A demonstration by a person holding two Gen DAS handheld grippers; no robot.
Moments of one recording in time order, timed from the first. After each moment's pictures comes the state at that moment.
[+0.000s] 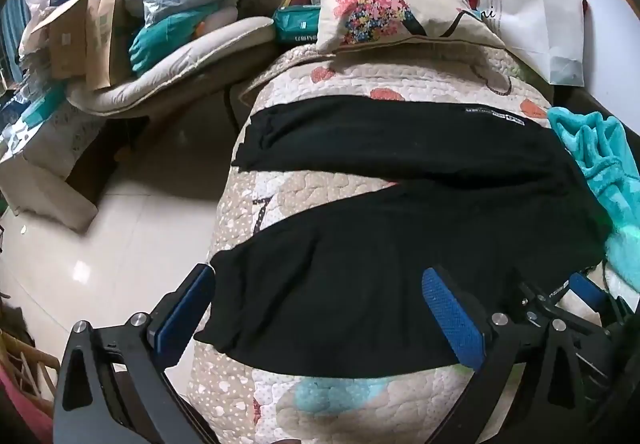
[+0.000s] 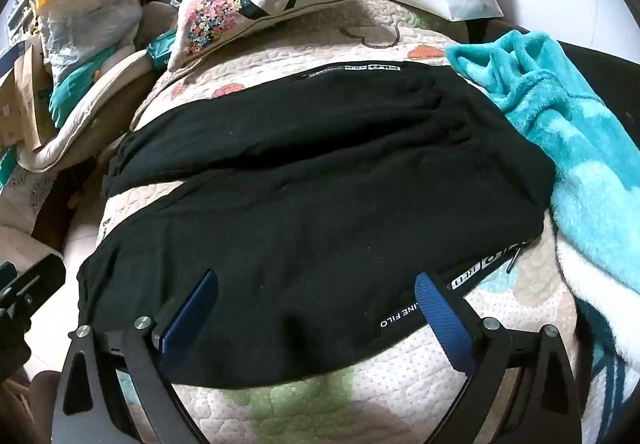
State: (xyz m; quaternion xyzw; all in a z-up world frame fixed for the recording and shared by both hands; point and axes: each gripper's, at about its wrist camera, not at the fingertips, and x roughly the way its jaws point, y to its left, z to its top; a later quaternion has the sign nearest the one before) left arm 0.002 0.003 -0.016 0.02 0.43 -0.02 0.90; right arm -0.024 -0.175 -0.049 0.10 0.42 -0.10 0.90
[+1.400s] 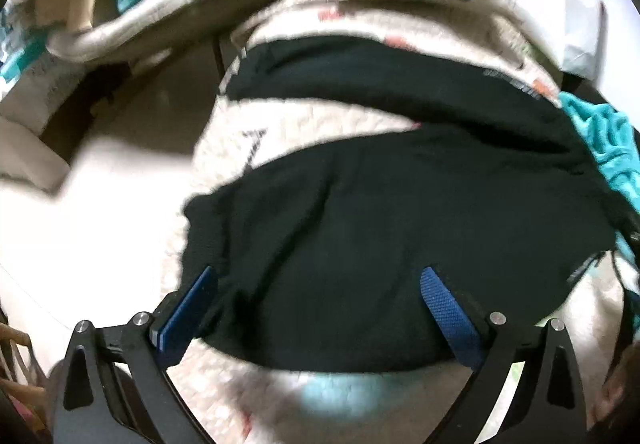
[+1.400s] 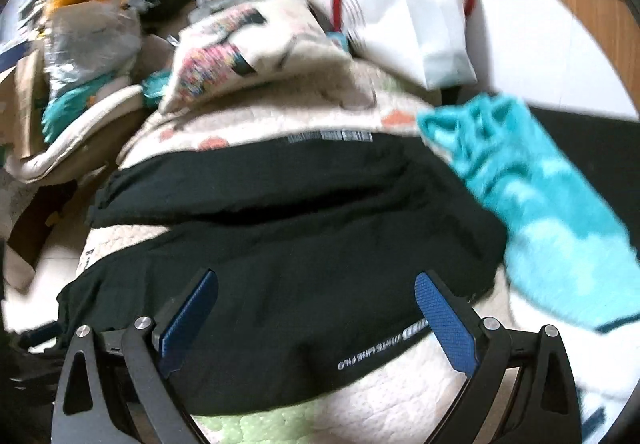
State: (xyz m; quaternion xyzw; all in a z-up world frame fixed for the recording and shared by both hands) left arm 0.004 0.025 -0.061 -0.02 0.47 -0.04 0.88; right arm -0.043 -0.166 -0.013 0.01 0.31 -0.13 0.94
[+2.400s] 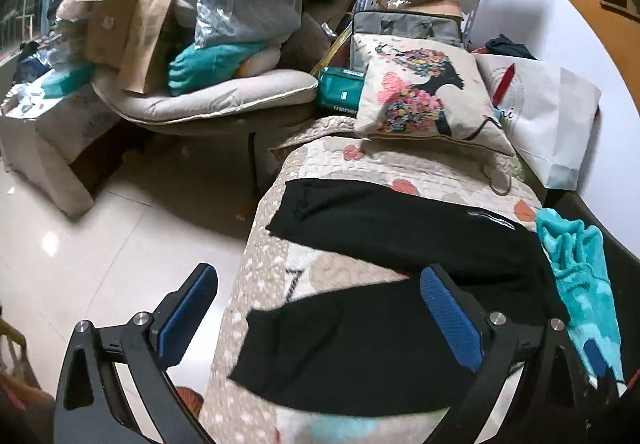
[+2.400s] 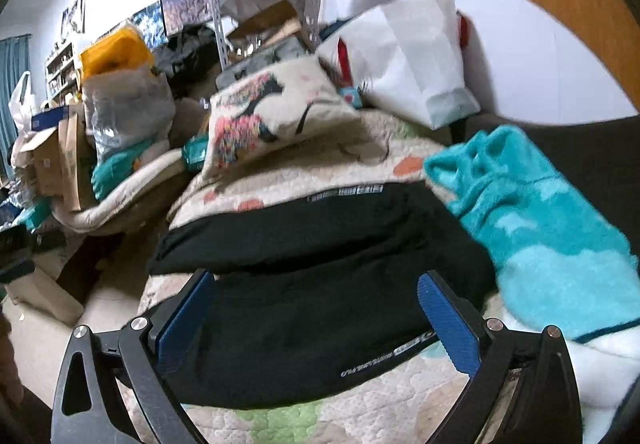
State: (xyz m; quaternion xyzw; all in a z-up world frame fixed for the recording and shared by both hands) left arm 0.016 0.077 0.065 -0.09 0.36 -0.01 0.93; right arm -0.080 -0.195 0.026 0.10 0.27 -0.07 0.96
